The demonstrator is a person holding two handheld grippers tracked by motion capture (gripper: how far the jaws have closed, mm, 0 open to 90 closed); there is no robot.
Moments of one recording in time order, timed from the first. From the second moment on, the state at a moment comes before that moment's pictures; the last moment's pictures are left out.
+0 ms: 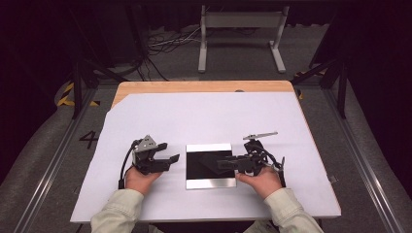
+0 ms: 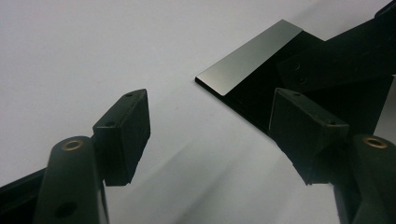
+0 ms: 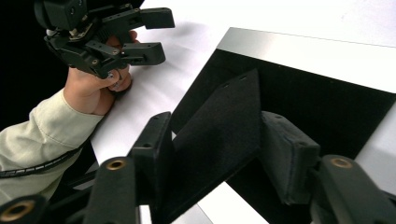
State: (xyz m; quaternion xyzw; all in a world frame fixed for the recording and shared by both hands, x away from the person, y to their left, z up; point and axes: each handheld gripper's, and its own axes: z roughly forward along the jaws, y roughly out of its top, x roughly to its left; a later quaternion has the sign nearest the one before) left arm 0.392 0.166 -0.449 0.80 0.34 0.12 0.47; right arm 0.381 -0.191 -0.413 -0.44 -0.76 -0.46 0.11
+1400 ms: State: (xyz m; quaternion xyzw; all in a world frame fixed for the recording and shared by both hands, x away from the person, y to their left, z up) left arm 0.393 0.165 -0.450 0.80 0.34 0.11 0.47; right arm 0.382 -0.193 -0.415 -0.47 -0.75 -0.43 0.18
